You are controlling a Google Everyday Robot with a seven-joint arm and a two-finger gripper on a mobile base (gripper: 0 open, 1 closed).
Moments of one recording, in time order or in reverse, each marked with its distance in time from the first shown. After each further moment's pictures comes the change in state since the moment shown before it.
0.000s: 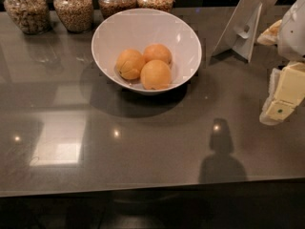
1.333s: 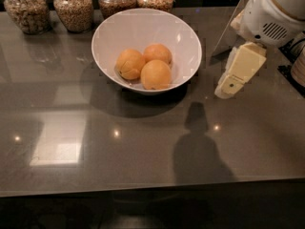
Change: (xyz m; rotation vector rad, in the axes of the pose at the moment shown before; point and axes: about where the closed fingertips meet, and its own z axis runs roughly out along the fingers) arm -0.062 -0.041 0.018 0.054 -0.144 0.088
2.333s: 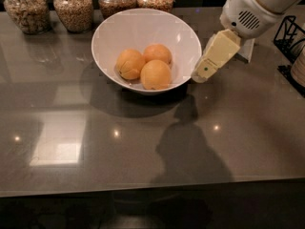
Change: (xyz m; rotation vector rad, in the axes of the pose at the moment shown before) arm -0.038 -0.021 0.017 0.010 -0.087 0.141
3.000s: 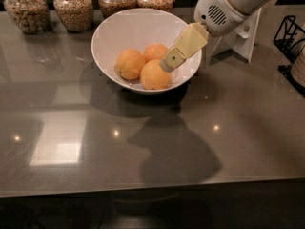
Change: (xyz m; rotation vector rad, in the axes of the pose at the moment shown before) arm -0.049 0.010 0.029 -0.096 -0.111 0.145
